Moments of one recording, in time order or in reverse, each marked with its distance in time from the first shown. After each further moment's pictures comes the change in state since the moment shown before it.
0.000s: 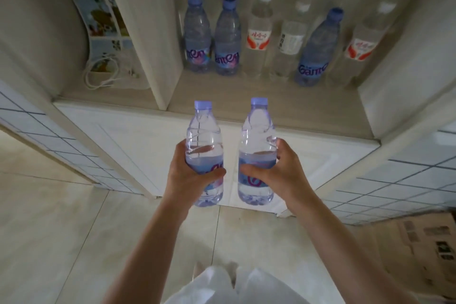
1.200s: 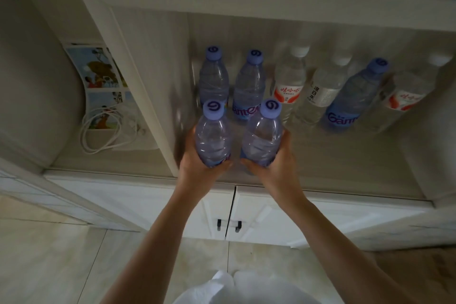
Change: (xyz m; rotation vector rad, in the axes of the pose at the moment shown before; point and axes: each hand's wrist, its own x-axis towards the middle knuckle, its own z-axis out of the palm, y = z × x) left_hand 0.197 0.030 -0.012 0.005 -0.047 0.296; right_hand 0.162 -0.058 0.069 0.005 0.273 -0.434
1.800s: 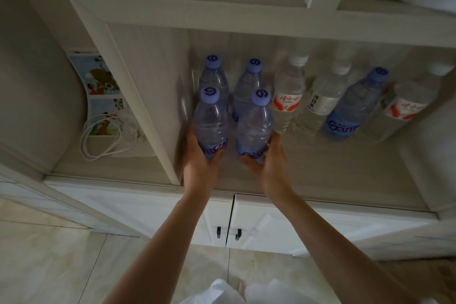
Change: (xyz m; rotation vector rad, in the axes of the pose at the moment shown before) left_hand 0.018 -0.001 0.020 0.119 0.152 -0.018; right_hand 0.026 0.024 0.021 -0.074 -0.021 0.031
